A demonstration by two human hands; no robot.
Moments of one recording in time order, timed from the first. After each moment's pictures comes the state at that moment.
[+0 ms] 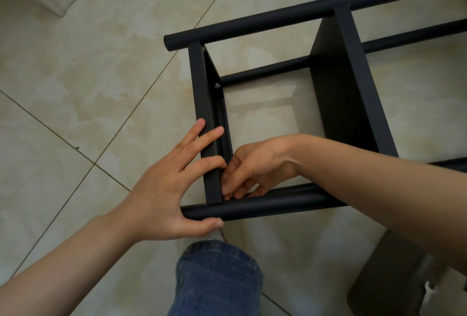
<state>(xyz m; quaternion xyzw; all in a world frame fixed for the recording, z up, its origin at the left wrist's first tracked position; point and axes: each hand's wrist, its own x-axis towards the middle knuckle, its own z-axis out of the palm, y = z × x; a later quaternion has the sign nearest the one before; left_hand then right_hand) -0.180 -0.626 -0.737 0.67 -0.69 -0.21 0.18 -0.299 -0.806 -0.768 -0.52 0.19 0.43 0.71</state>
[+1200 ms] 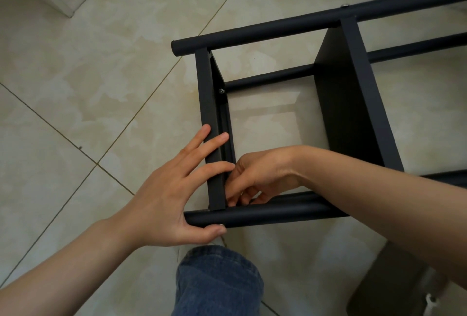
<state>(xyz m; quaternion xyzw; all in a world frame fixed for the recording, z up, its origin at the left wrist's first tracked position) -0.181 -0.625 -0.737 0.67 -0.69 -0.21 0.18 -0.300 -0.803 -0.766 -0.52 0.19 0.43 0.71</state>
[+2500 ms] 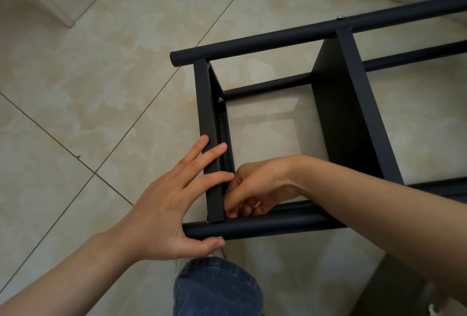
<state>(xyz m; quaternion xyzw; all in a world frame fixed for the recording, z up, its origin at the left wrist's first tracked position) -0.181 -0.623 -0.739 0.67 -0.69 -0.21 0.18 -0.298 -0.801 -0.763 -0.53 0.20 0.44 0.69</state>
